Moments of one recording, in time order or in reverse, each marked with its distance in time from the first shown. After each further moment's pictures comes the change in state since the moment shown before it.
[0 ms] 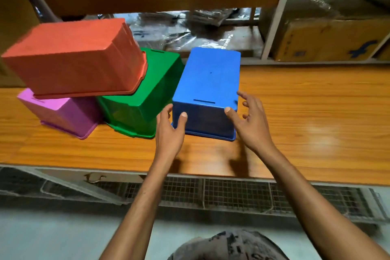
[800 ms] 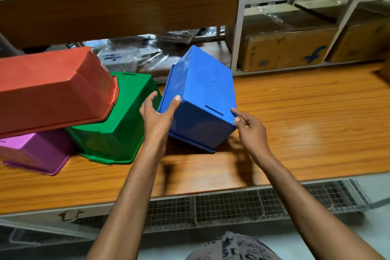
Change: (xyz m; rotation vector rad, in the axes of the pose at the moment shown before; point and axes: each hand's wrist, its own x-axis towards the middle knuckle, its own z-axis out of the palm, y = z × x) left_hand 0.046 0.077 0.029 -0.273 -0.017 -0.056; right_hand 0.013 0.042 -0.044 0.127 0.175 0.220
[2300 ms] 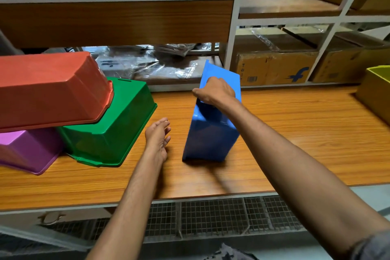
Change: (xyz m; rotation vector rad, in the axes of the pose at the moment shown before) left_hand -0.005 -0.028 0.030 -0.376 0.013 -0.459; right_hand 0.069 -0.151 0.024 -0.752 -0.199 -0.052
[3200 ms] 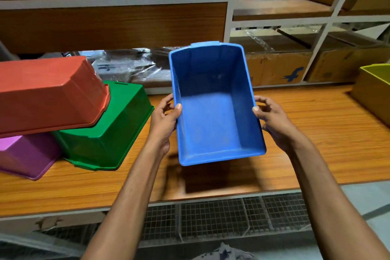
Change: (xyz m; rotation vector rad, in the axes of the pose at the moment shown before) left_hand -0.042 0.035 0.029 0.045 -0.323 0.367; right_hand -0.053 0.169 -0.022 1.030 -0.043 0.028
